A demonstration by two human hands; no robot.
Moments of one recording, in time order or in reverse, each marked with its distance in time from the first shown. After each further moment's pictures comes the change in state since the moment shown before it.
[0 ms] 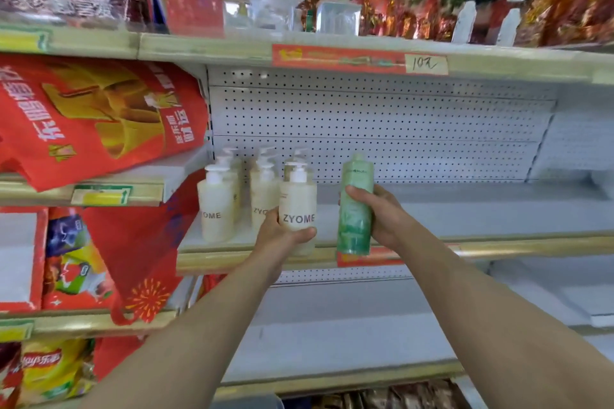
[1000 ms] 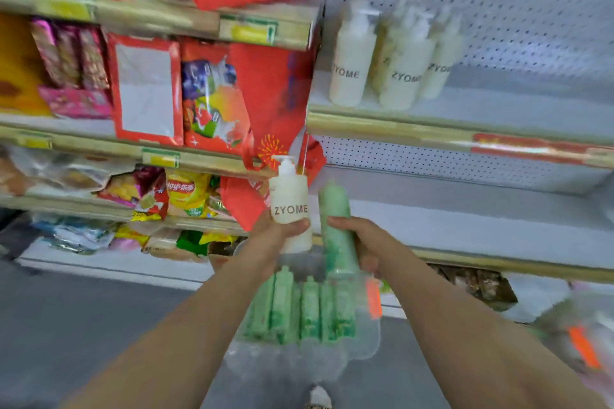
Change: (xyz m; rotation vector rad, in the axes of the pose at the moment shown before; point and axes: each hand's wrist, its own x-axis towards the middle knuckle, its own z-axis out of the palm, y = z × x) left_hand -0.170 -0.126 -0.232 -0.182 0.204 -0.466; right_hand -0.120 0.271 0.184 -0.028 -0.186 0.775
